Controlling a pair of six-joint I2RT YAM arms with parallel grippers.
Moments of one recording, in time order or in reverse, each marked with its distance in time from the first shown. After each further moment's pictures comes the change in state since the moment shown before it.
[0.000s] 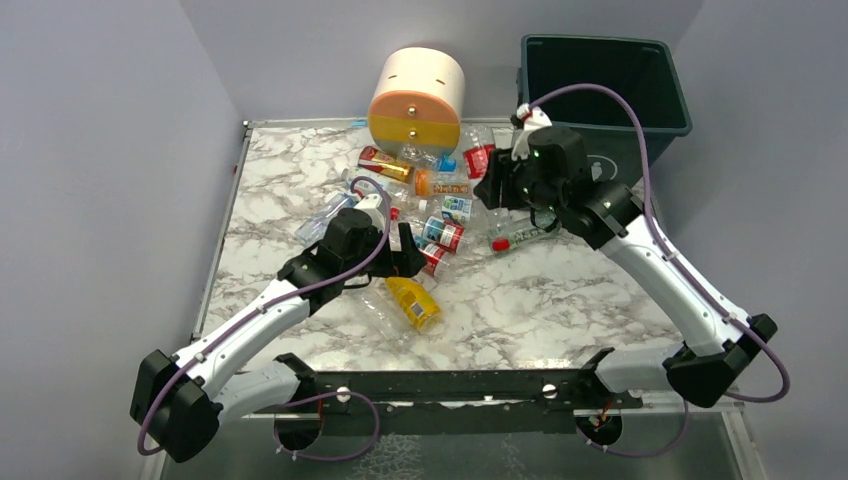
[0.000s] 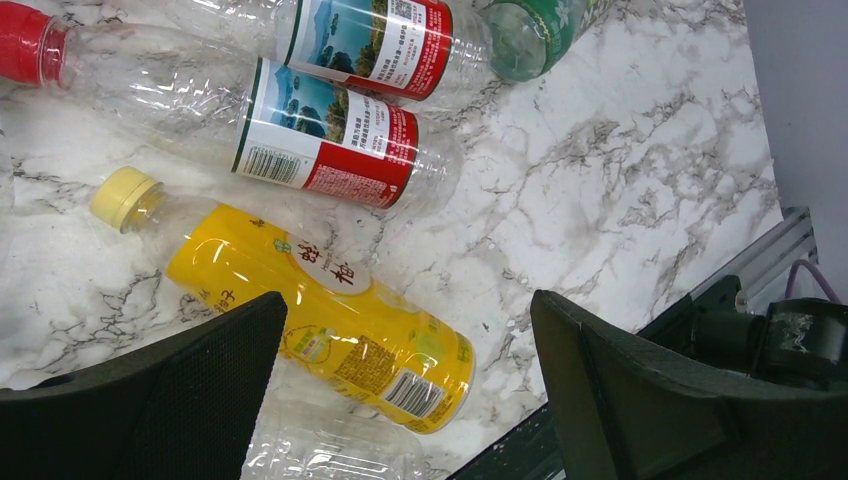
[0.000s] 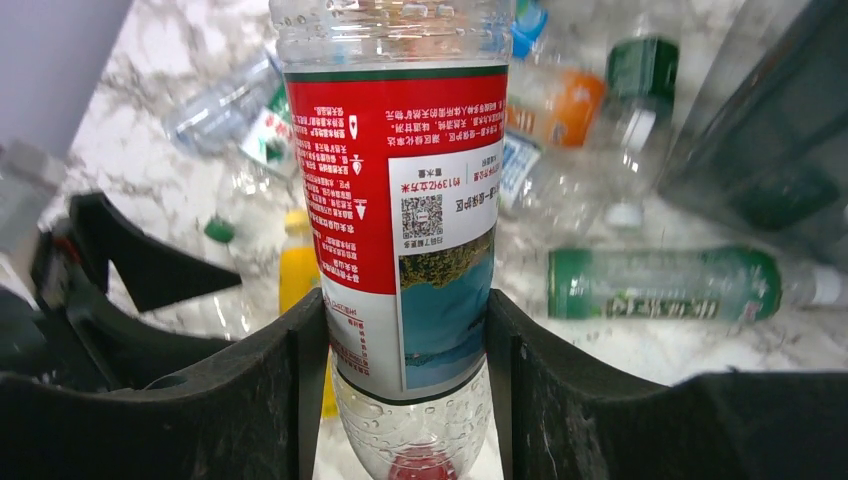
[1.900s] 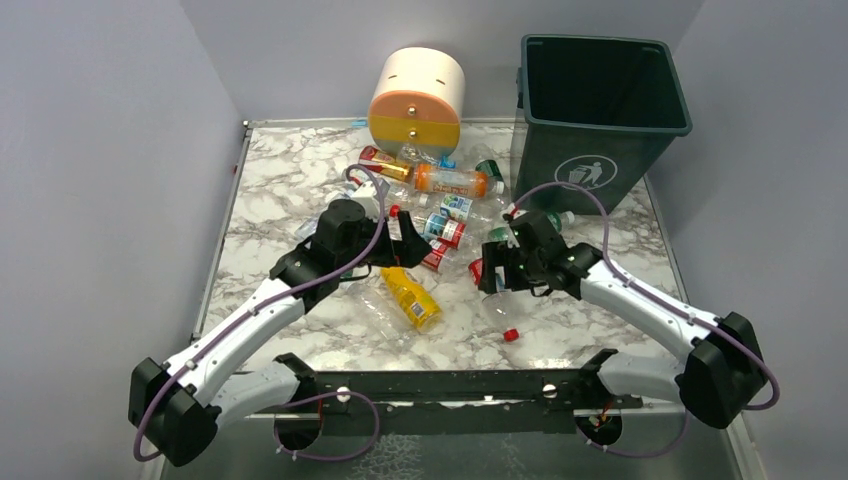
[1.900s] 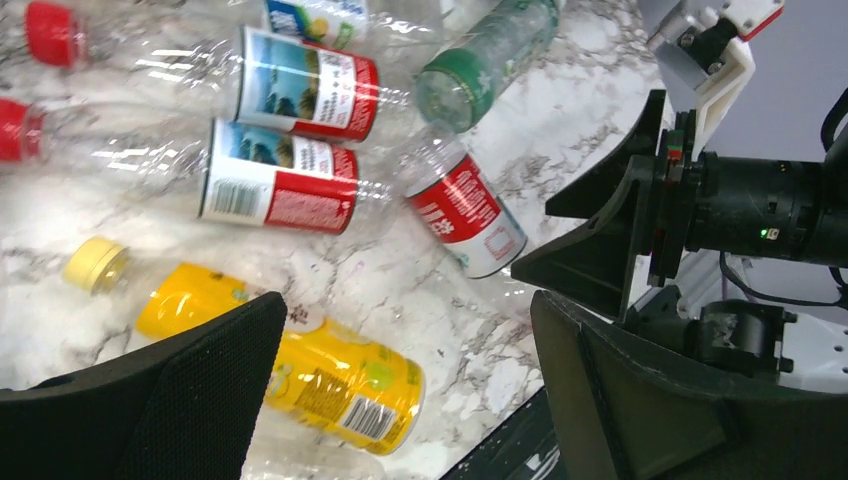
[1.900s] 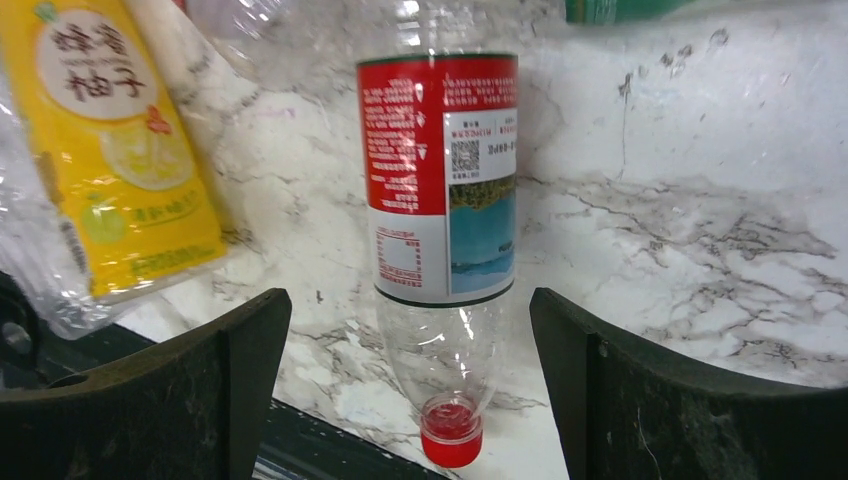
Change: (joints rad) left arm 0.006 0.010 0.092 0.044 0.064 0.001; right arm -0.028 -0.083 -0.616 0.165 -0.148 0.112
